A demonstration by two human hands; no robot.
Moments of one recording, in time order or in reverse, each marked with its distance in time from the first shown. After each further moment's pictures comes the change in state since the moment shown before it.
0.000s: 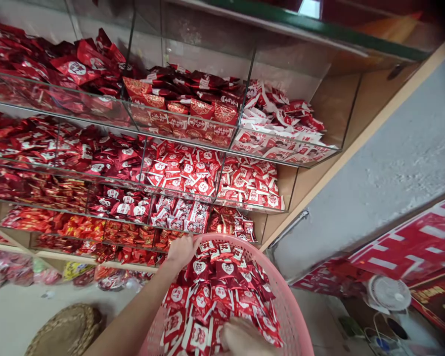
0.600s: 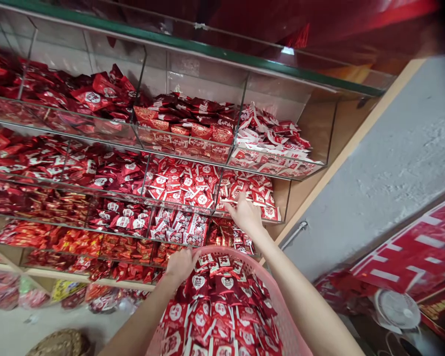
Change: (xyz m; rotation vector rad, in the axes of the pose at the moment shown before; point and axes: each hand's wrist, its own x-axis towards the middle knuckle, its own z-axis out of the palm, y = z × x) left_hand 0.000 -0.003 0.001 -0.010 0.018 0.016; right_hand 0.072 0.002 -0.220 -0.025 0.930 0.324
